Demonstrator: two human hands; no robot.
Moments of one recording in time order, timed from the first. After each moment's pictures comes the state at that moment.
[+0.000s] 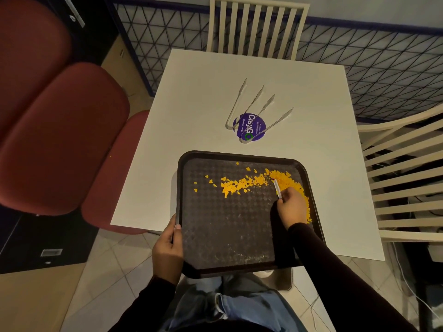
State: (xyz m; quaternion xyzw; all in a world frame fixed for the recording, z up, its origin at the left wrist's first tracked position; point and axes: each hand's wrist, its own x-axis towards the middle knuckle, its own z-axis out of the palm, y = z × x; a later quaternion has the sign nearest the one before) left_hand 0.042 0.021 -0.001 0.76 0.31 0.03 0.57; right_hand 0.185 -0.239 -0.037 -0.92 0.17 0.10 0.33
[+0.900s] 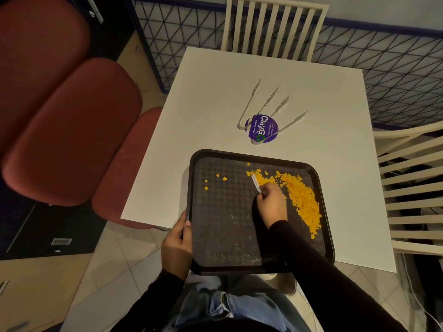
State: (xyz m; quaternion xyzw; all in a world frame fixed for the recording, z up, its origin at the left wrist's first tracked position) left_hand 0.048 0.021 0.007 0.75 0.31 0.03 0.59; right_hand 0.187 -0.165 -0.019 -0.92 0.09 0.11 0.36
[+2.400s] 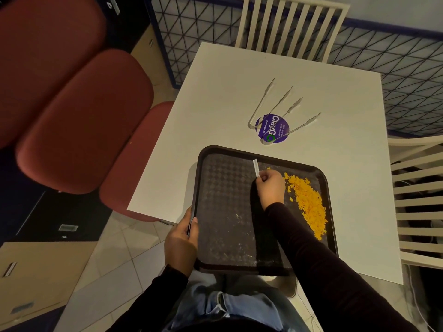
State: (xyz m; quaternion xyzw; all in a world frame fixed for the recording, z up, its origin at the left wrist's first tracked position) left_hand 0.050 0.017 0.022 0.81 0.32 0.04 0.48; right_hand 0.227 -0.134 -0.025 -0.90 0.12 0.10 0.40
